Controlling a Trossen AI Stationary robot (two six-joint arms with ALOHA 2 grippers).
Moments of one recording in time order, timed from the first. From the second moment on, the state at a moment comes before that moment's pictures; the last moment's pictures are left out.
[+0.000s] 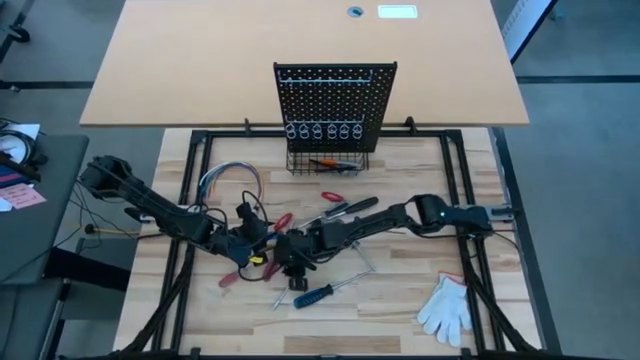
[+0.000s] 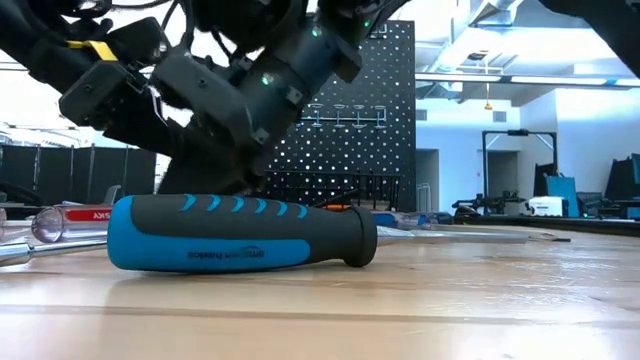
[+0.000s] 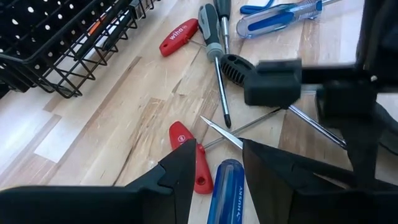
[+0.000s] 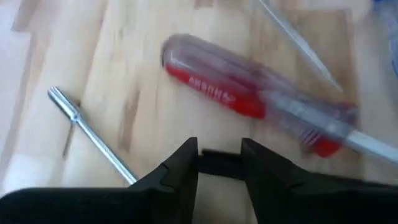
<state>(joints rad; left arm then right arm) -0.44 1.21 0.47 -0.04 -0.75 -0.41 0.18 2.40 1.86 -0.32 -0.10 0.16</state>
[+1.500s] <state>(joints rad) -0.44 1.21 0.47 -0.09 -0.75 -0.47 0.23 1.91 0.93 0.26 0.27 0.37</state>
